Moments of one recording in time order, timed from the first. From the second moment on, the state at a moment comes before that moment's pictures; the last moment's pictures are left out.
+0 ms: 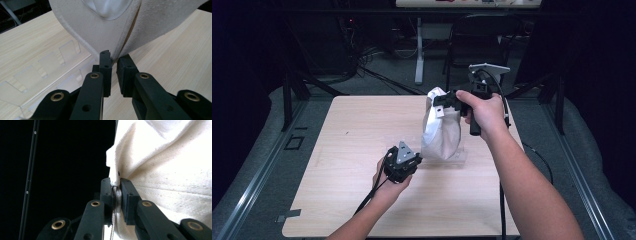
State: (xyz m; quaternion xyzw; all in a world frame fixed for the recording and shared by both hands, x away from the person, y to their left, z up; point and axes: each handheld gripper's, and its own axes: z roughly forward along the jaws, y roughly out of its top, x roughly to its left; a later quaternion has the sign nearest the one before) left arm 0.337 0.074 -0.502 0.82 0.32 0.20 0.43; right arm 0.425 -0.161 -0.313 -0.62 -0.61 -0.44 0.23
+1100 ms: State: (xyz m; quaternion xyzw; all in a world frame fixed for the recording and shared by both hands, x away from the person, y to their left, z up) left arm 0.343 0.075 -0.519 0.82 0.37 0.17 0.39; right arm 0.438 -0.151 -0.348 -0.63 -0.61 -0.42 0.24
